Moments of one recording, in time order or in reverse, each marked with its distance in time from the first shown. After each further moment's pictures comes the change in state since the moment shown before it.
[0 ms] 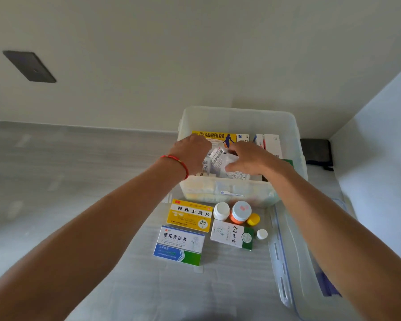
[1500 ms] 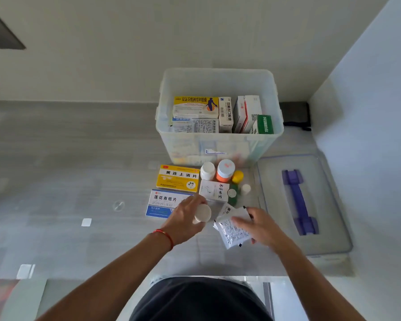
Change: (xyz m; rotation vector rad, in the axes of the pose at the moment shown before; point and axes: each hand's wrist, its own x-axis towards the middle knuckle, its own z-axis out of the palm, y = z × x) left_hand -0.173 0.068 0.187 -0.724 -0.024 0.085; right_hand -0.204 0.055 0.197 0.765 -0.076 0.356
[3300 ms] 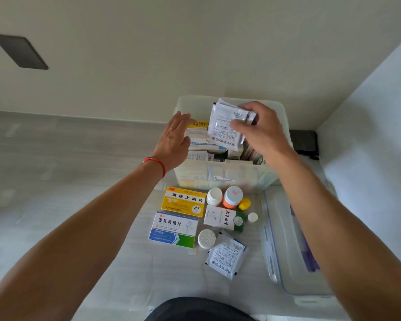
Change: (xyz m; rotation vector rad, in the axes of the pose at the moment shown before) left_hand 0.144 0.025 -0.180 0.104 0.430 0.036; right_hand 0.070 -0.247 -0.105 0.098 0.466 -0.548
